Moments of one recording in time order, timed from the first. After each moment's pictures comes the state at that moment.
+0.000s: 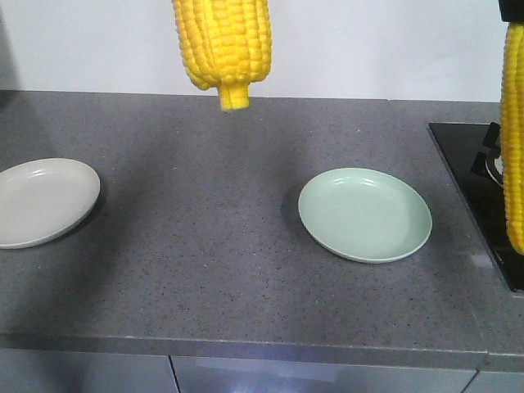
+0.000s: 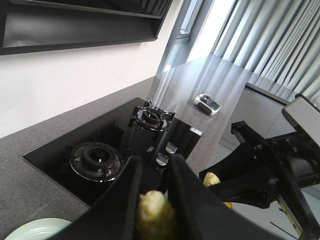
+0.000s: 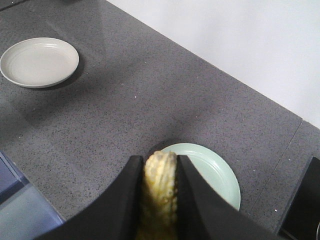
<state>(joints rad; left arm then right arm) -0.34 1.87 -2.74 -0.92 1.29 0.12 0.18 1.19 -1.80 0.35 1.28 -0.43</state>
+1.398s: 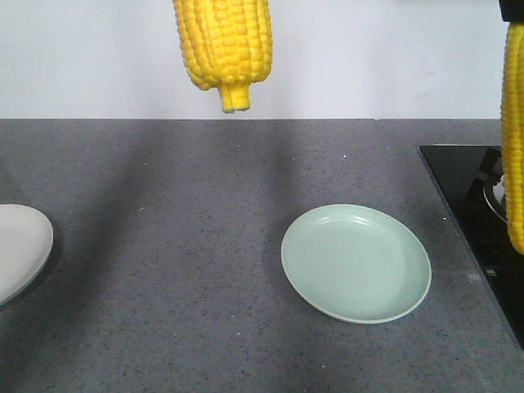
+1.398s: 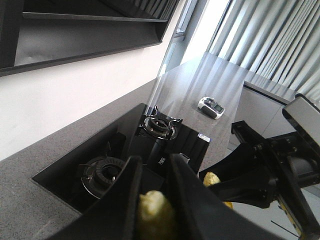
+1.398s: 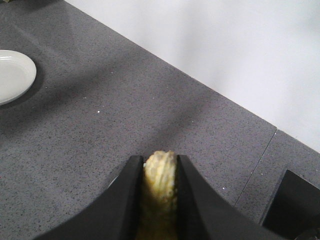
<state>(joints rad) -0.34 1.87 -2.74 -0.92 1.29 0.12 0.18 1.19 -1.80 0.35 1.28 -0.43</state>
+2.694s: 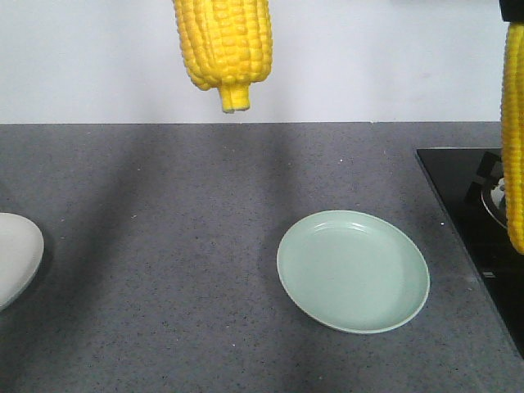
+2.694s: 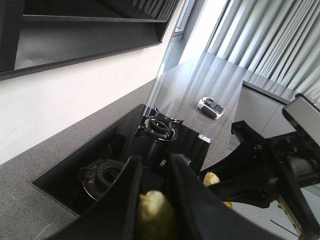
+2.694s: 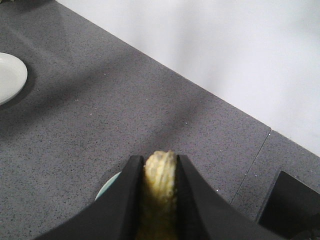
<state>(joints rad) -0.34 1.87 -2.74 -0.92 1.29 0.12 0.18 1.19 -1.80 0.35 1.28 -0.43</state>
